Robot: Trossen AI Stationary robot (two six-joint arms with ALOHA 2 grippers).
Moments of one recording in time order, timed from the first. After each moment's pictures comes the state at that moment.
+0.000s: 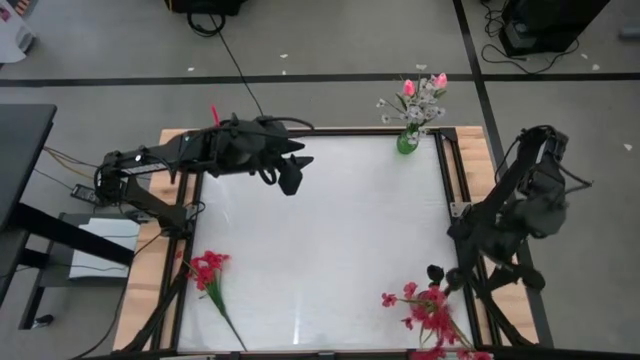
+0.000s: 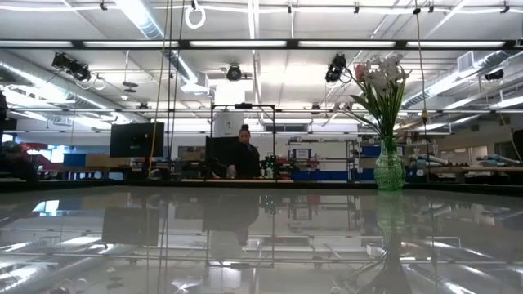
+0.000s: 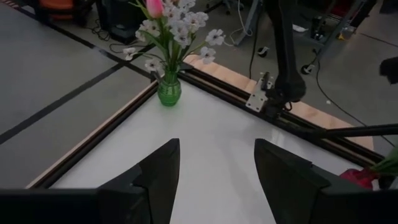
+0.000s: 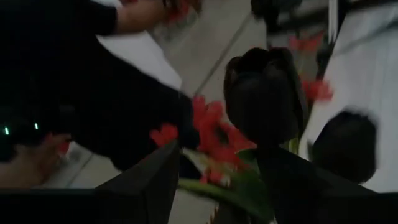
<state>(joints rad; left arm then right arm) 0.03 1.41 1.71 -0.73 -0.35 -0.38 0.93 0.81 1.10 -0.59 0.04 0.69</state>
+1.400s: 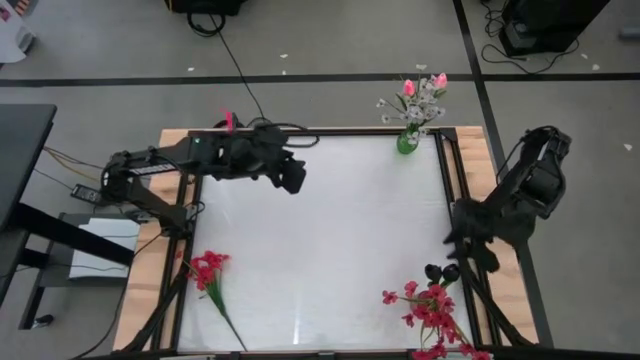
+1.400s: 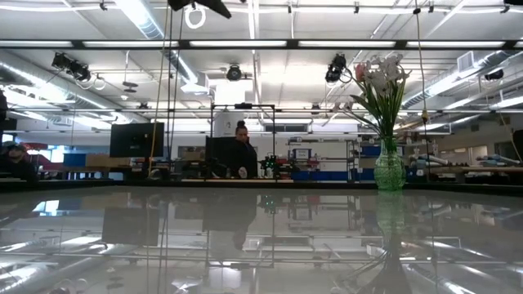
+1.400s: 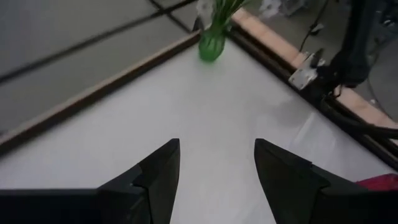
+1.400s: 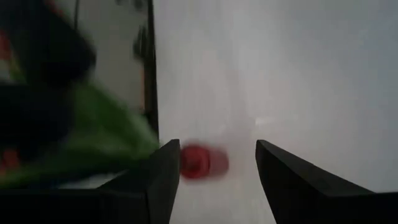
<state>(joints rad) 0.03 1.45 1.71 -0.94 -0.43 -0.65 0.87 0.79 1.10 -1.17 0.22 1.05</state>
